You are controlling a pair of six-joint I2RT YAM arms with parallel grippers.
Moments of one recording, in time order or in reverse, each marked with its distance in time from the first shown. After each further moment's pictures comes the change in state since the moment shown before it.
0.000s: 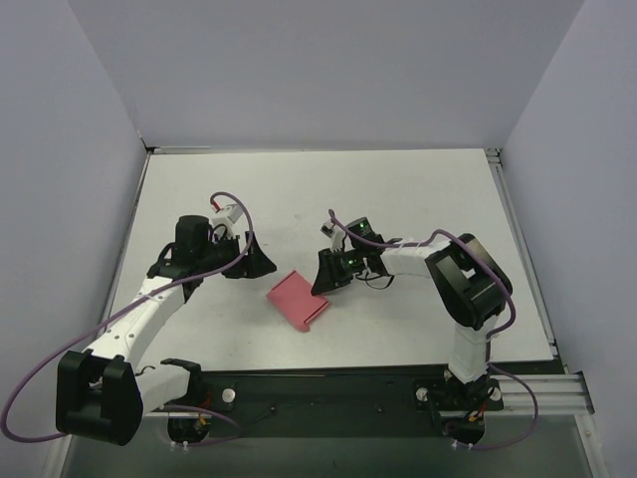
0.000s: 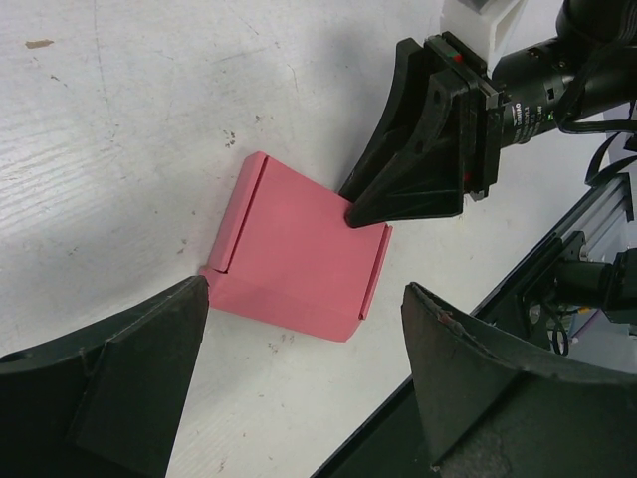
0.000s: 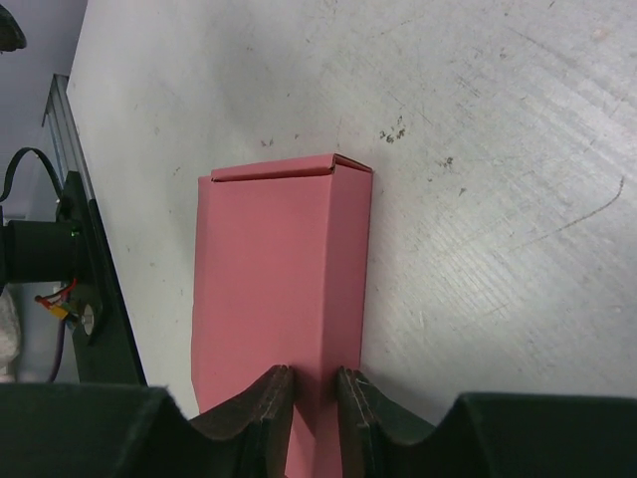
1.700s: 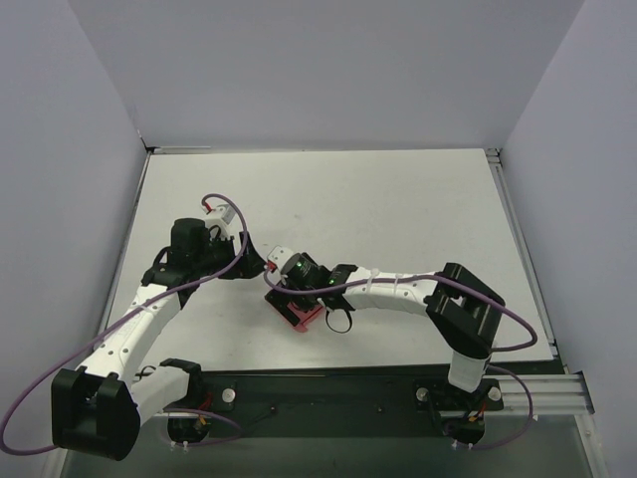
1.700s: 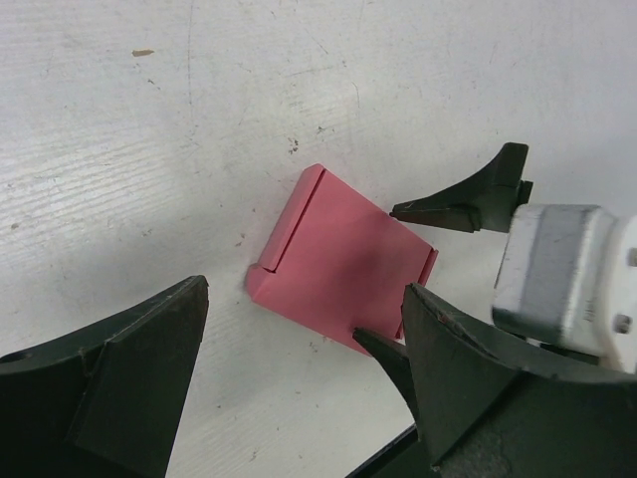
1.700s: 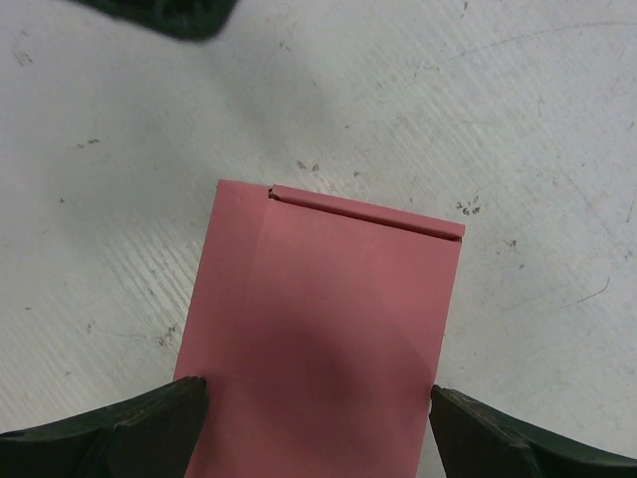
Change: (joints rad) left arm -0.002 -0.077 -0.006 -0.053 -0.147 0.021; right arm 0.468 -0.111 0.152 -0.268 0.869 -0.205
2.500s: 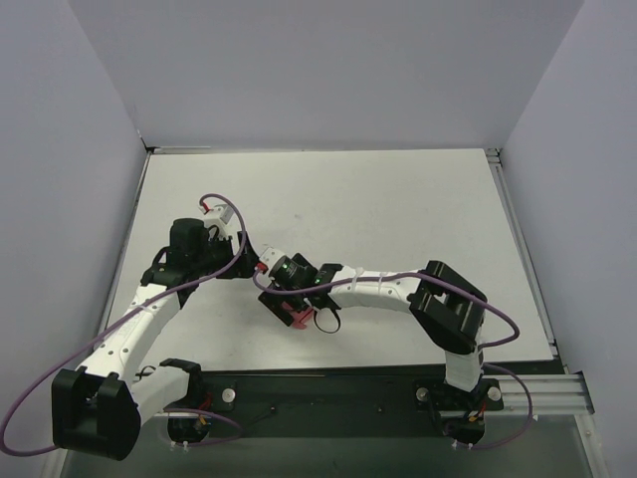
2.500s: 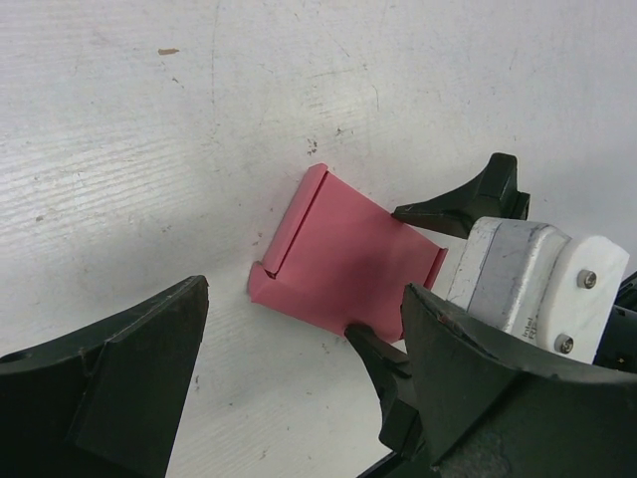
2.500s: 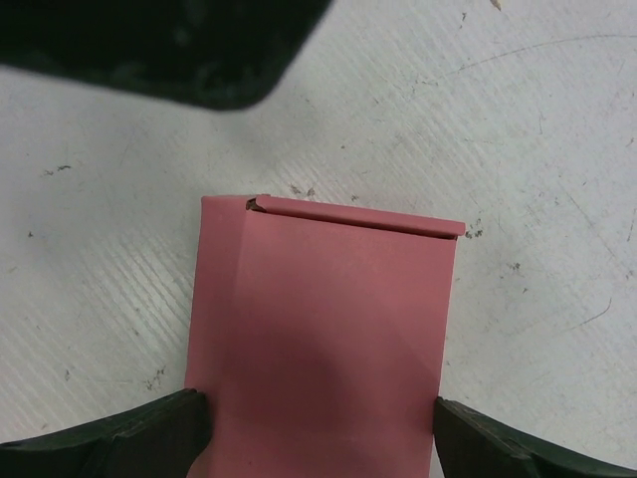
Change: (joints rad) left arm 0.006 0.000 0.000 -0.009 -0.024 0.004; right arm 0.032 0.109 0.108 -0.084 0.076 0.021
